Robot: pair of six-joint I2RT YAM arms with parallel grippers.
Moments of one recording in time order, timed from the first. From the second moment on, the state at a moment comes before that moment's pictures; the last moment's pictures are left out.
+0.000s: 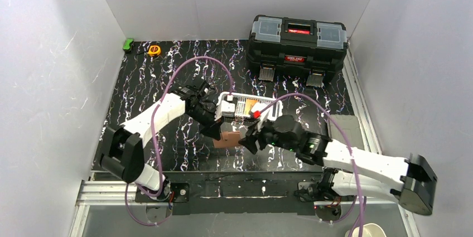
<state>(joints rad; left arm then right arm) -0.51 1.50 1.08 -1.00 0.80 0.88 1.12 1.02 0.60 0.03 0.02 0.14</state>
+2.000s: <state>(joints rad) -0.73 0.98 1.25 -0.95 0.61 0.59 1.00 0.96 0.87 -0.25 -0.35 0.03</state>
